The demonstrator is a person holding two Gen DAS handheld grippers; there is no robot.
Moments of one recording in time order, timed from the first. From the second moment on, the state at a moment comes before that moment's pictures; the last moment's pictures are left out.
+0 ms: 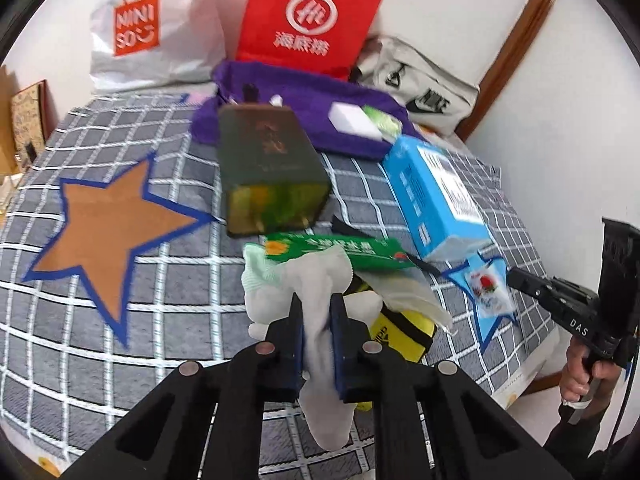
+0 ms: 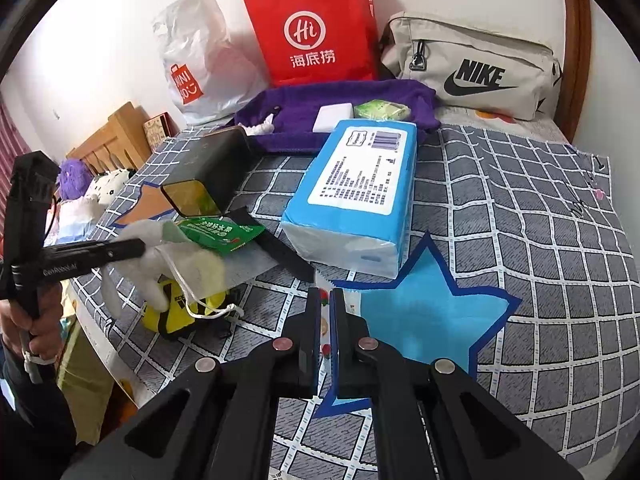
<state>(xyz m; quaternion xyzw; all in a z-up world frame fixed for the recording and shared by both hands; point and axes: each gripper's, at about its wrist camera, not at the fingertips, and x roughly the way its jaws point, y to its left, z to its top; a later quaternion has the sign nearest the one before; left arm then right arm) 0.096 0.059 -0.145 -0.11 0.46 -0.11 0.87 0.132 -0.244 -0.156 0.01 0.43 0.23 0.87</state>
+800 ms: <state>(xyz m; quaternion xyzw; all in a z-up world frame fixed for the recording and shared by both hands) 0.086 0.073 -0.115 -0.13 0.42 -0.09 0.89 0.145 -0.214 -0.215 0.00 0.48 0.20 0.85</state>
